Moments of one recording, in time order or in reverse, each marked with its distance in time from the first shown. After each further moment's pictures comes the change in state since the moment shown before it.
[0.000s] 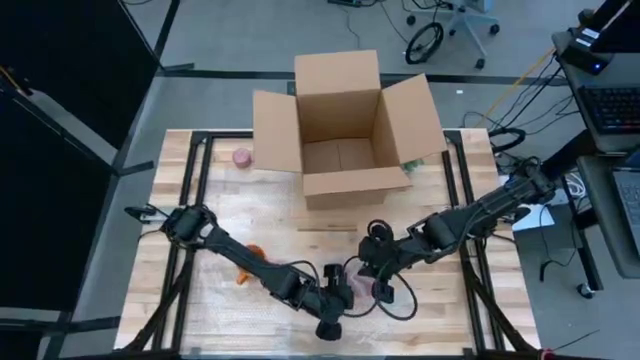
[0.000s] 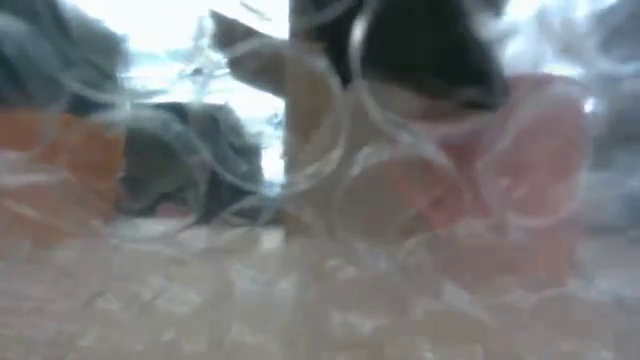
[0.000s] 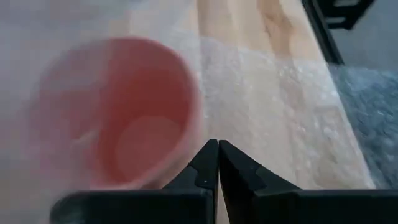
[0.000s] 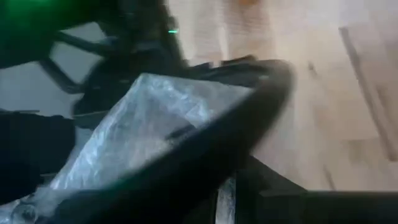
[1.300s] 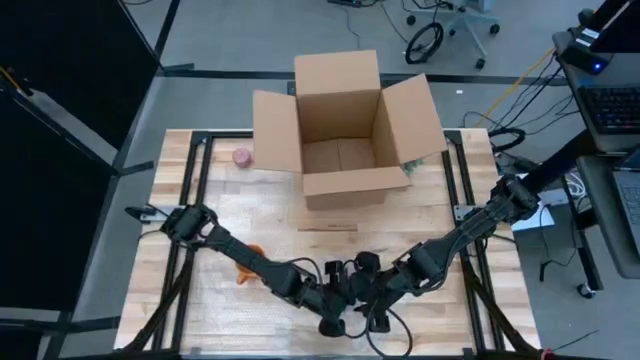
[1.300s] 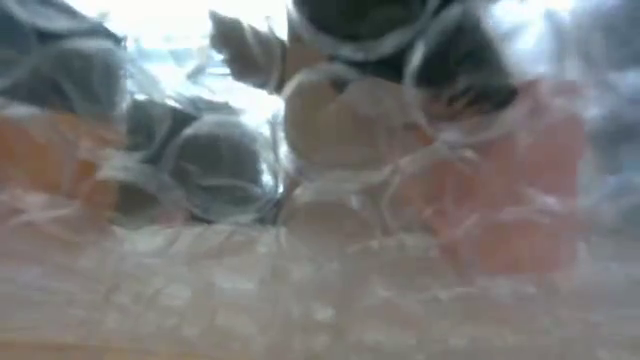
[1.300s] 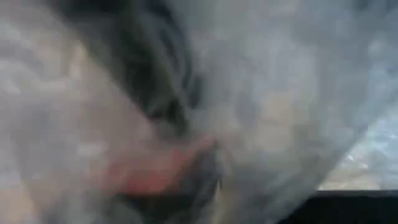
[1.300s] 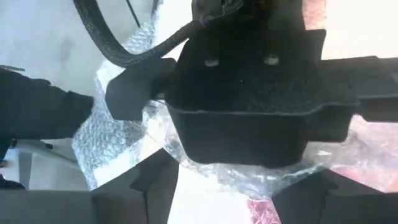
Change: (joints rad) left arm 0.013 0.000 0.000 0.020 -0.018 -0.013; right arm 0.094 0.197 0.108 0.051 0.023 -0.141
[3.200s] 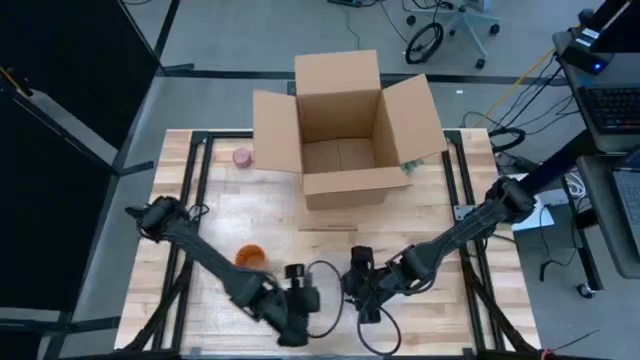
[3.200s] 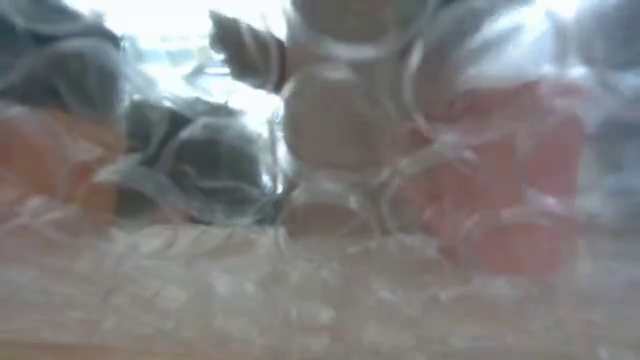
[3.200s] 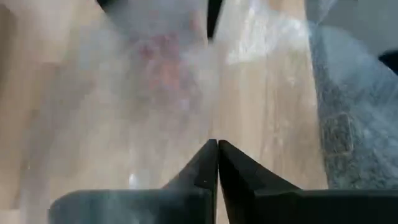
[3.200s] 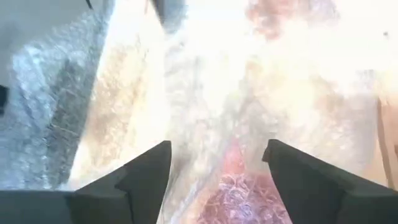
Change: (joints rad) left arm -0.177 -0.261 0.001 -0.473 -0.130 -0.239; right arm -0.020 0.048 -0.099 0.103 0.135 -0.120
